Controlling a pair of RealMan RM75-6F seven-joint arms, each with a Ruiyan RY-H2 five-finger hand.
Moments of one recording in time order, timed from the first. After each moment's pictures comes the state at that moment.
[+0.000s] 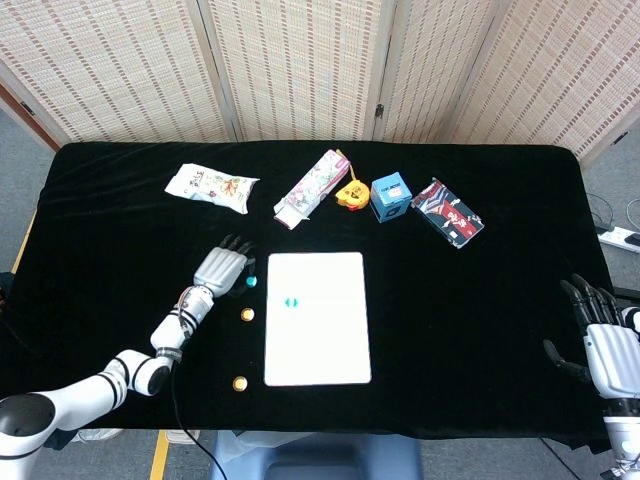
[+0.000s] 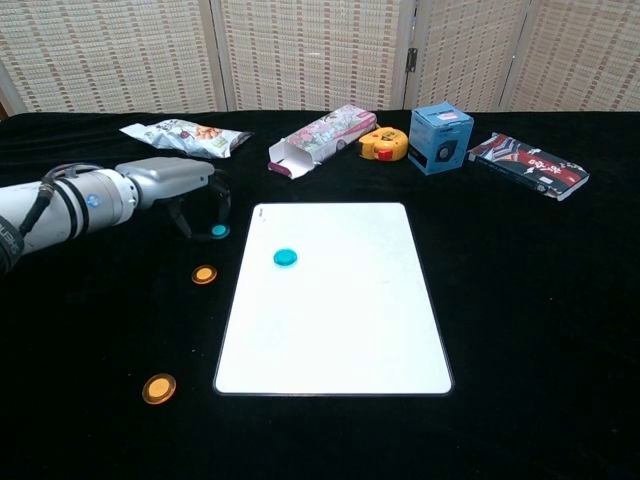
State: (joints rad) left arm -0.90 -1.71 -0.17 -0.96 1.20 0.71 0.09; right arm 0.05 -1.09 0.07 -1.64 -1.46 1.46 0.13
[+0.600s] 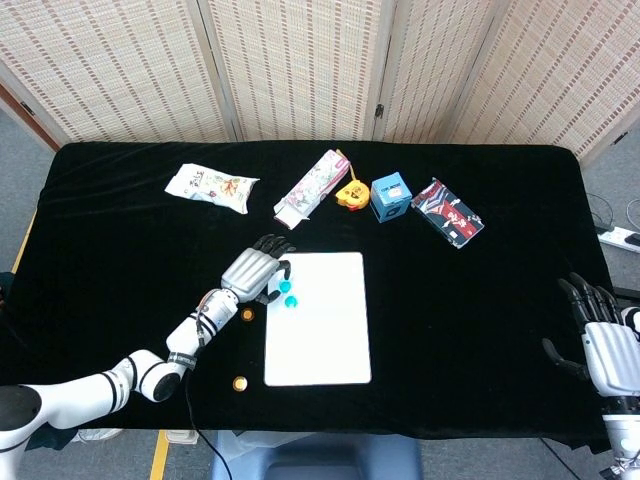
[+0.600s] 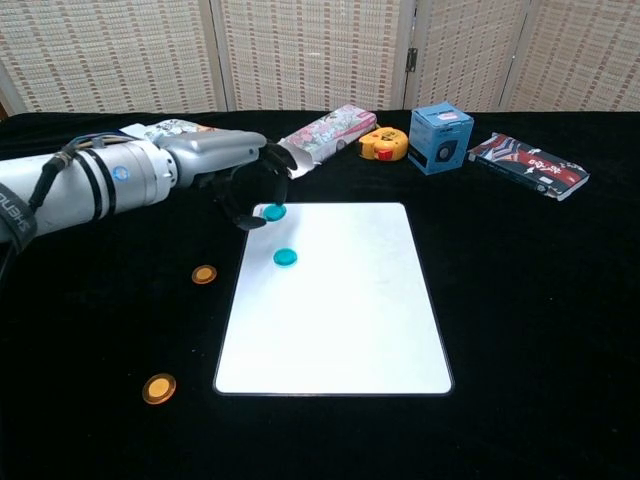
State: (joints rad) left arm -0.96 -1.64 -0.21 -1.21 1.23 0.74 0.11; right arm 0.06 -1.08 0.07 -1.64 -1.46 1.45 0.13
